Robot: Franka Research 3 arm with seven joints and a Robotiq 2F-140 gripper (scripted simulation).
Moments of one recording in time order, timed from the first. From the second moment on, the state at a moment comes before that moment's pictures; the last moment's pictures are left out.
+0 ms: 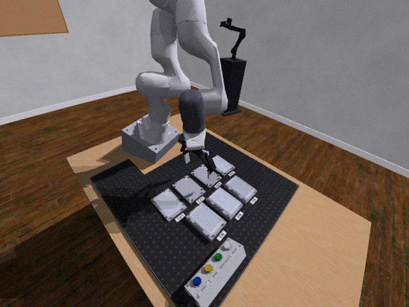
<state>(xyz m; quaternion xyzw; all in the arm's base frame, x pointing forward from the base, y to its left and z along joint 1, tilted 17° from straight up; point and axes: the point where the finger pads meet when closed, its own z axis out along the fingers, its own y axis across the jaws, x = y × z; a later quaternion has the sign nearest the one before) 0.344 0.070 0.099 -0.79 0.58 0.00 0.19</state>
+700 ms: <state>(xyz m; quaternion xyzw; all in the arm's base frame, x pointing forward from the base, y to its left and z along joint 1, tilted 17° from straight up) 0.351 0.066 0.105 -0.59 0.79 -0.03 0.17</state>
